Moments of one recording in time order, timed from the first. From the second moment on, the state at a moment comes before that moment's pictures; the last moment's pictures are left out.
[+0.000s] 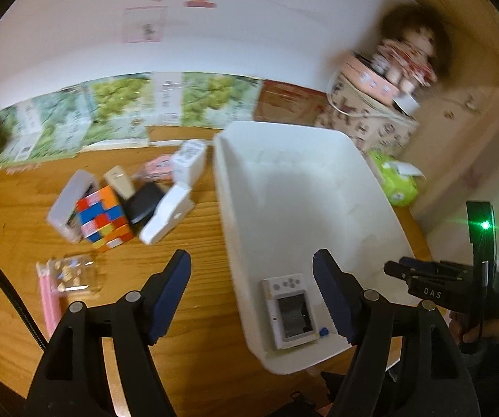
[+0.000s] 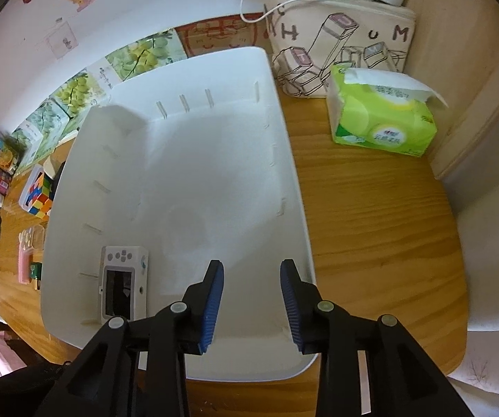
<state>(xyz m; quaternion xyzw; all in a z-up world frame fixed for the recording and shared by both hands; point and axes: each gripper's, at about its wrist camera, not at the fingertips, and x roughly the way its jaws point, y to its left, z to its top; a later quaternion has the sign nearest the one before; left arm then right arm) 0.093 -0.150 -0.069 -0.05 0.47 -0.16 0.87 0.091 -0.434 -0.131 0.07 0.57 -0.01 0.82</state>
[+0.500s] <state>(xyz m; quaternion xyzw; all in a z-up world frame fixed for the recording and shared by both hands) 0.068 -0.062 -0.106 -0.14 0.51 0.03 0.85 0.102 -0.424 -0.147 0.06 0.59 0.02 0.80</state>
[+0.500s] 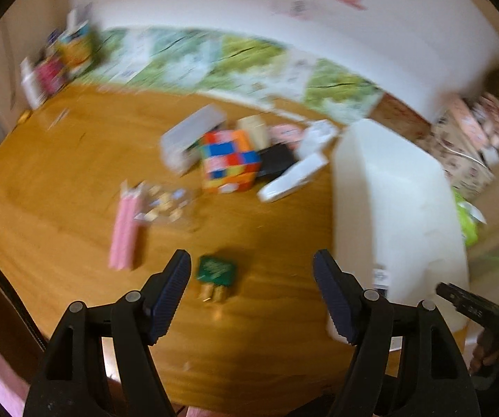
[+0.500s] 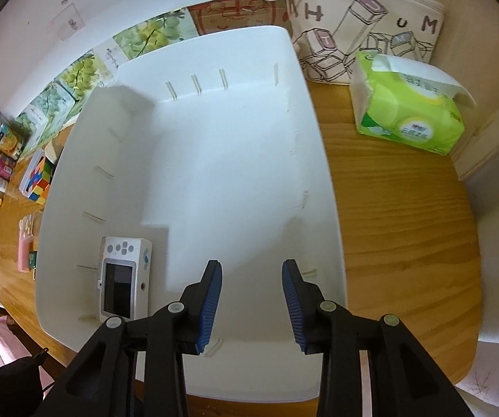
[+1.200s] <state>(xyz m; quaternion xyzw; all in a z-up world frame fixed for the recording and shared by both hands) 0.063 0.011 -0.174 -0.22 0.59 0.12 0.76 0.119 -0.418 -0.148 0.08 0.61 0.05 0.79</state>
